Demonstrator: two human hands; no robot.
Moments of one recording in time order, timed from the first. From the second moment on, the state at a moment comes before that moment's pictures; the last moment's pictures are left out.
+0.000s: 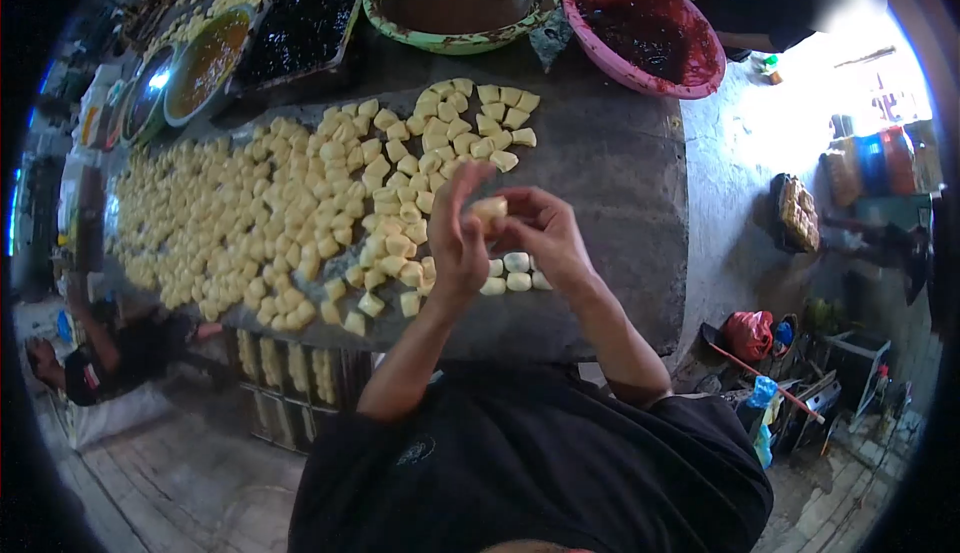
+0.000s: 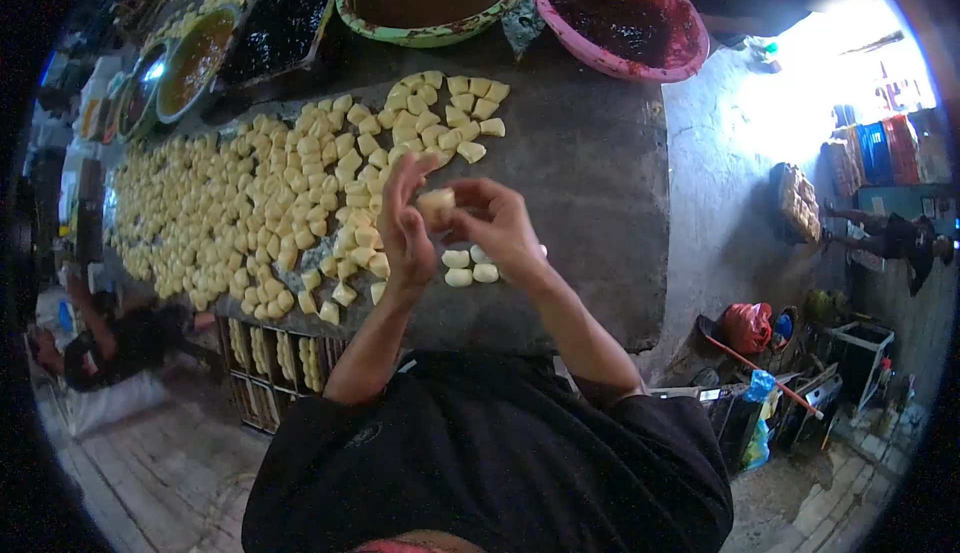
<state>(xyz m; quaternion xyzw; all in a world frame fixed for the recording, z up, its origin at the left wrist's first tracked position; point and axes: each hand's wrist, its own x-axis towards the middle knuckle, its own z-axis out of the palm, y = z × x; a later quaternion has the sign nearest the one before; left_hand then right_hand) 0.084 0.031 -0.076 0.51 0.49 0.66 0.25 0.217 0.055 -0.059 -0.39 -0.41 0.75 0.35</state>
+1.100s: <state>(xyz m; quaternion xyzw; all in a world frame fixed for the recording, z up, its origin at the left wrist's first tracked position) -0.124 0.016 -0.088 0.48 0.38 0.57 0.55 0.081 0.428 -0.089 -0.43 -0.89 0.13 -0.10</state>
